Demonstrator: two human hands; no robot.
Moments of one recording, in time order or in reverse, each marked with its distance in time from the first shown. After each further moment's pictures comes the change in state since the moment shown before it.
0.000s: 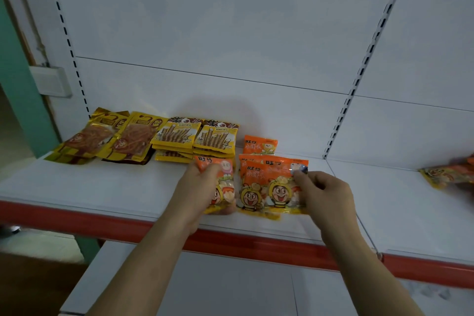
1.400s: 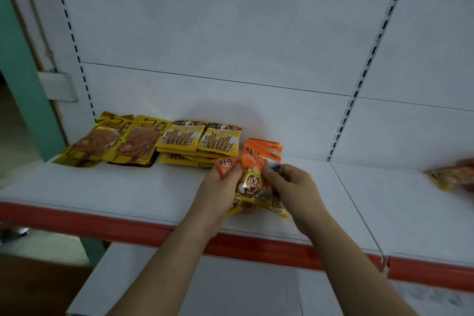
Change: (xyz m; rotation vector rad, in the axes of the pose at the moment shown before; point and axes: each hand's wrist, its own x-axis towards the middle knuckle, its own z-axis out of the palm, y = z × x) left_hand -0.002 -0.007 0.024 -0.118 -0.116 0.063; right_hand 0.003 -0.015 0.039 0.318 -0.396 0.030
